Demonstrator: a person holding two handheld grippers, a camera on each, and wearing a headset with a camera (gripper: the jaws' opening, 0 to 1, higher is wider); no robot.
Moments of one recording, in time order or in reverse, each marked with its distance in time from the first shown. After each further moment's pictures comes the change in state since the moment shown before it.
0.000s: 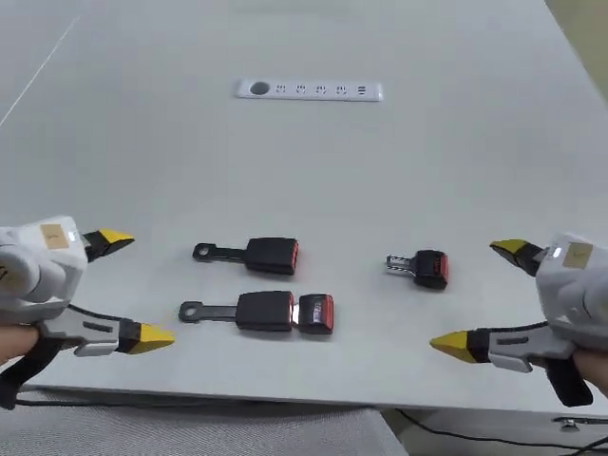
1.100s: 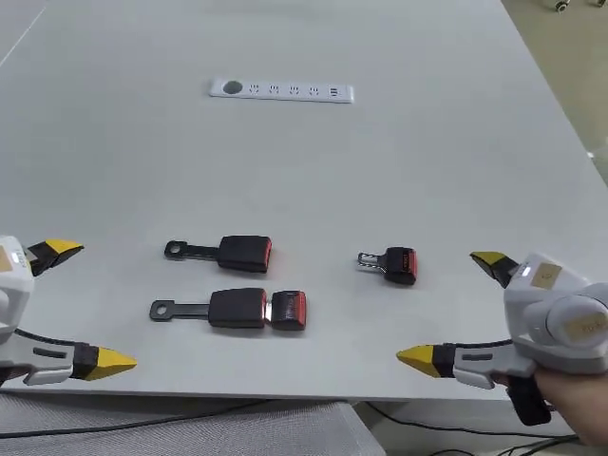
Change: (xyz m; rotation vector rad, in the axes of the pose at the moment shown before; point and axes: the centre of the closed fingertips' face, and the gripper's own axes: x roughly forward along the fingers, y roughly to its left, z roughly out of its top) left arm -0.004 -0.016 -0.012 -0.010 -0.008 0.009; right arm -0.005 0.014 -0.008 0.044 -0.009 -0.057
